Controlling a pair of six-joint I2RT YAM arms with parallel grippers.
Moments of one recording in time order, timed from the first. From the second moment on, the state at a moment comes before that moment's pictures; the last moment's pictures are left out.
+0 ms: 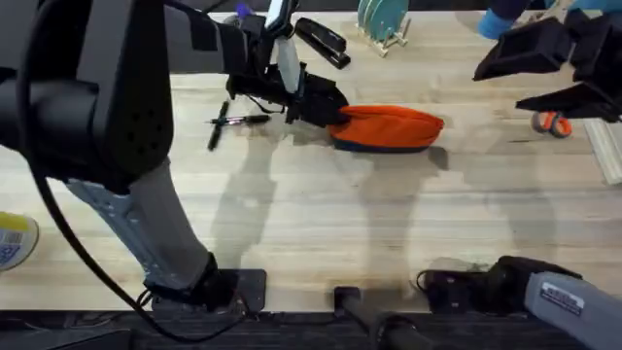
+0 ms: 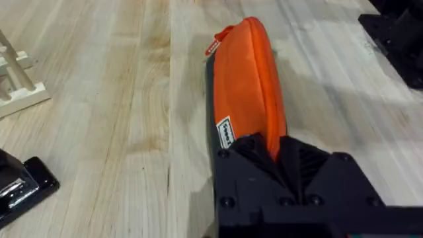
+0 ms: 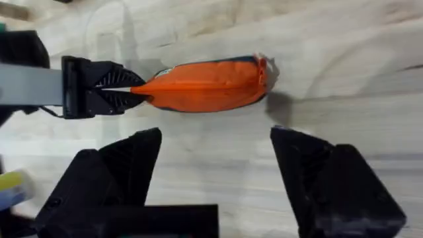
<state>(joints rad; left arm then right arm) -0.20 2.00 1.21 -0.55 1.25 1.20 -0.21 1.16 1.26 -1.18 -0.44 0.18</state>
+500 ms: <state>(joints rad) -0.20 2.00 1.21 -0.55 1.25 1.20 -0.39 1.42 1.26 -1.19 -0.70 0.04</state>
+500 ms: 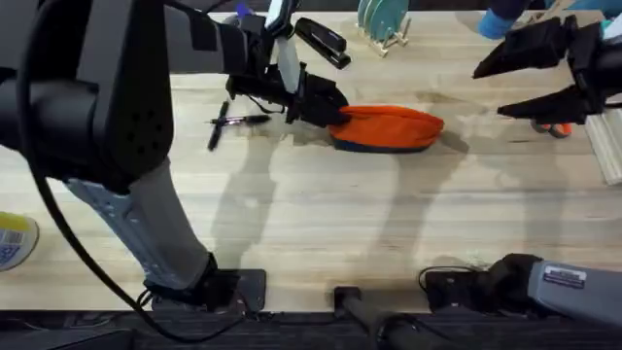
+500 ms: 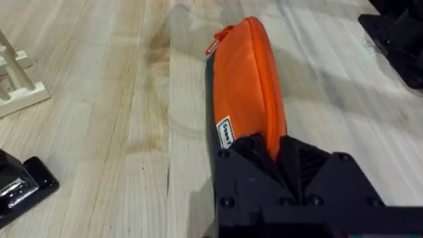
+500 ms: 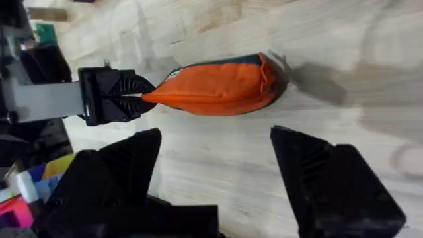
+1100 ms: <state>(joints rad) -0.20 2.00 1.21 -0.55 1.25 1.20 -0.40 1.69 1.26 -1.18 -0.78 -0.18</state>
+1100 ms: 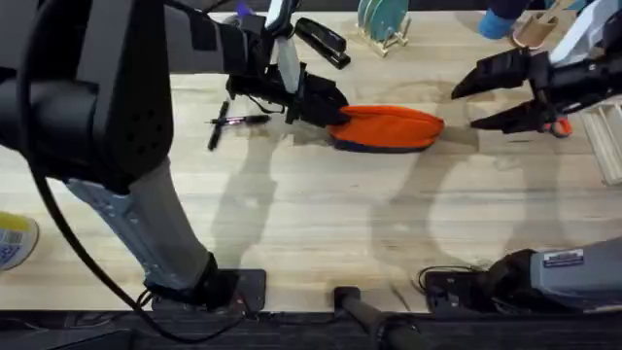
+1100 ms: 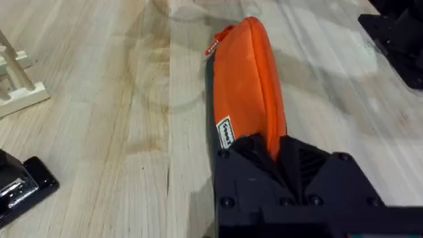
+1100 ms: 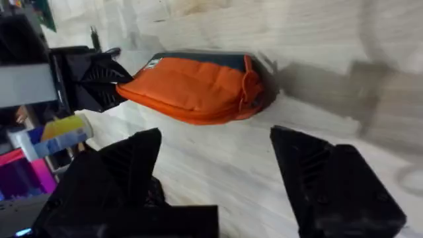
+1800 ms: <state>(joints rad) -0.20 2.00 1.21 -0.55 1.25 1.20 -0.40 1.92 1.26 -1.11 -0.87 -0.22</state>
